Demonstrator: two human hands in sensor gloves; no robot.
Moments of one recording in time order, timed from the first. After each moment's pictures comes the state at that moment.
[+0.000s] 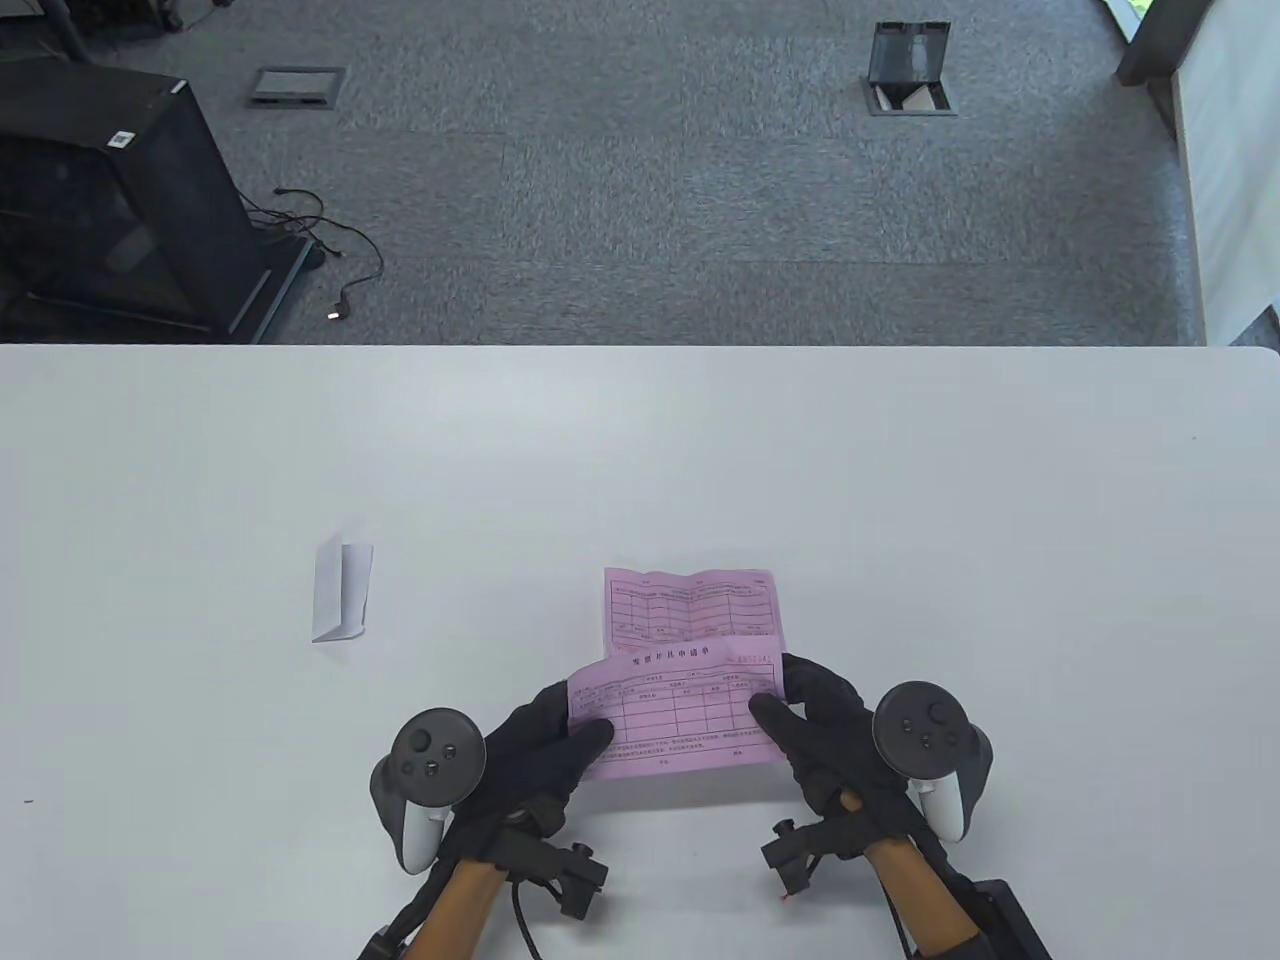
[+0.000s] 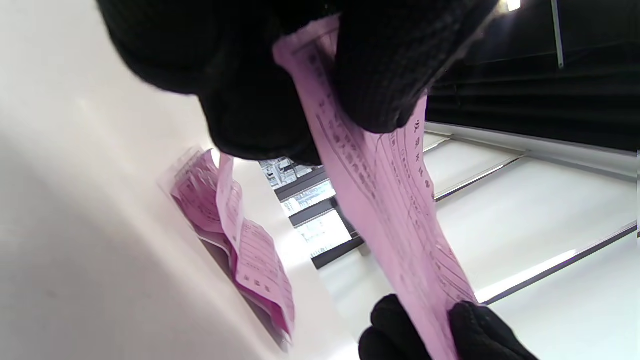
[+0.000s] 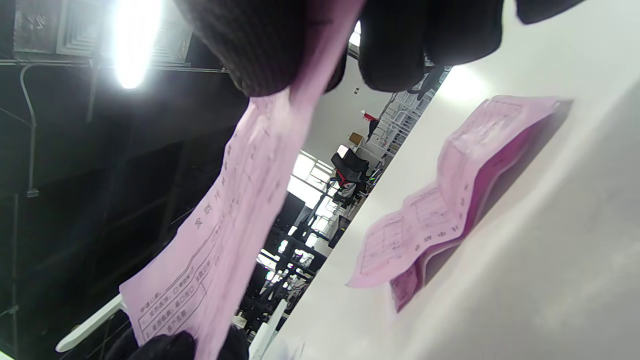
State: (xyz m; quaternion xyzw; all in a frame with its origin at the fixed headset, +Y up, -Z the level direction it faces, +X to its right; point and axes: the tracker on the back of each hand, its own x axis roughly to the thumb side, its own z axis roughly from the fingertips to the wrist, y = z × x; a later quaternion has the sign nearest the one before) left_hand -0.150 -0.752 -0.207 -0.01 -0.02 0.52 0.86; right_hand 0.173 -0.741 -0.226 0.02 0.00 0.87 0.49
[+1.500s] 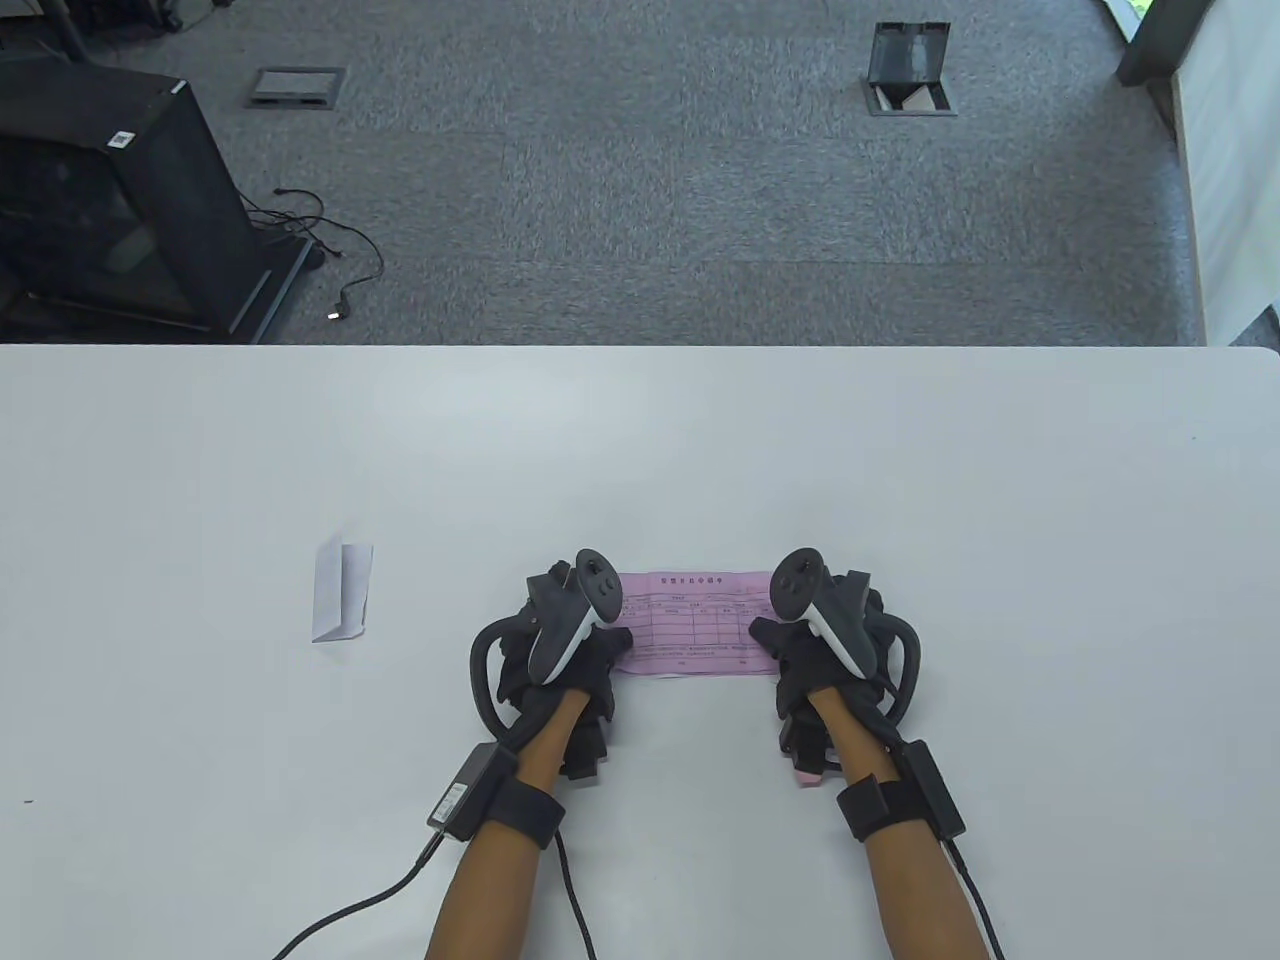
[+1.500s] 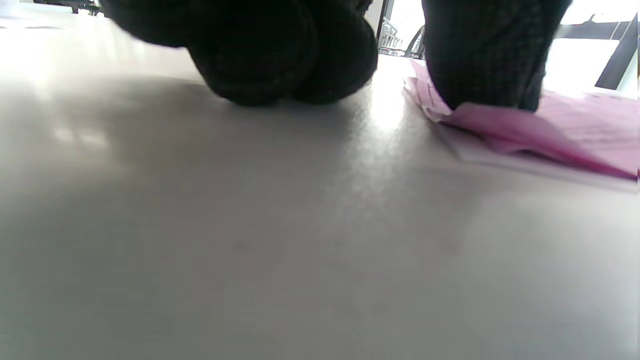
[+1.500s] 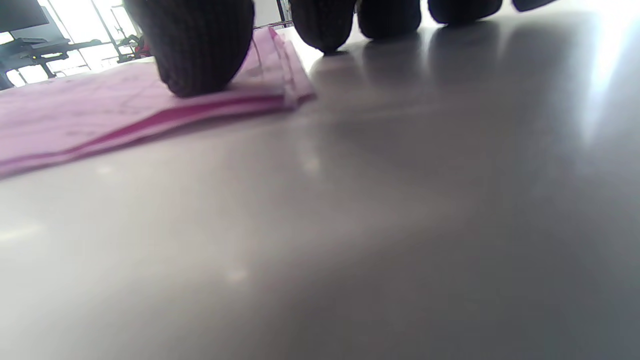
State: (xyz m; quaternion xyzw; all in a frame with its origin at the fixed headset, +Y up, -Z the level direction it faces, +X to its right) left_hand -0.094 -0.773 -0.335 -0.13 0.13 0.05 0.98; right_hand 0.157 -0.780 -0.343 -0.13 0.11 0.98 0.08
